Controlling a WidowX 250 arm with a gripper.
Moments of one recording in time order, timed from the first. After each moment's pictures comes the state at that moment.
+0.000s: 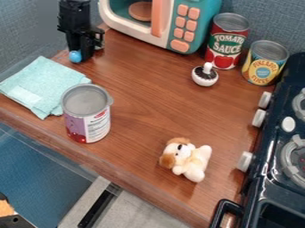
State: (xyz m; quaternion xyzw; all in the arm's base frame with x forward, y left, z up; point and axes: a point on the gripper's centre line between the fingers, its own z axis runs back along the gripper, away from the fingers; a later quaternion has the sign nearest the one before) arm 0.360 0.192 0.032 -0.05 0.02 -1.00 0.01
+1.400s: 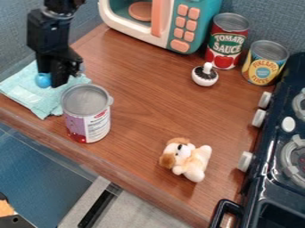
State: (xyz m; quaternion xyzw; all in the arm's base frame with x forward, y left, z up) arm 0.245 0.151 0.063 -0.08 0.09 -0.99 -0.03
